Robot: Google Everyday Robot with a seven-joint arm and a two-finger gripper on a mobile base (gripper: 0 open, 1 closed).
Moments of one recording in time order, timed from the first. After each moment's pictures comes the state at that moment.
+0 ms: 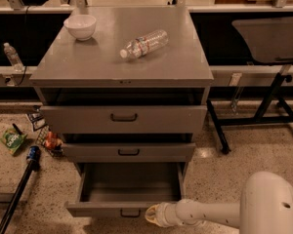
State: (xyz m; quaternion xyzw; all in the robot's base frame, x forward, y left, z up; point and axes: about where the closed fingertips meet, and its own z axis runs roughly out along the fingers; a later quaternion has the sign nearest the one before) arm 0.478 -0.019 0.171 -0.64 0.68 0.16 0.33
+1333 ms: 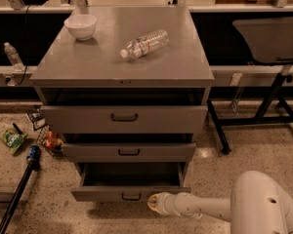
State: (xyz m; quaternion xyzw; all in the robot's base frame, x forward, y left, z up) arm 0.544 -0.033 0.153 -0.64 0.68 0.08 0.36
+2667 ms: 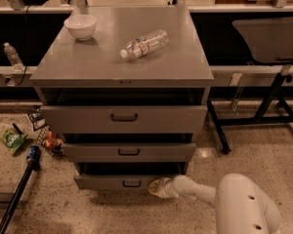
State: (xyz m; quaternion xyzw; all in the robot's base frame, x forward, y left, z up) arm 0.631 -0.043 0.129 -0.65 0.67 0.08 0.36
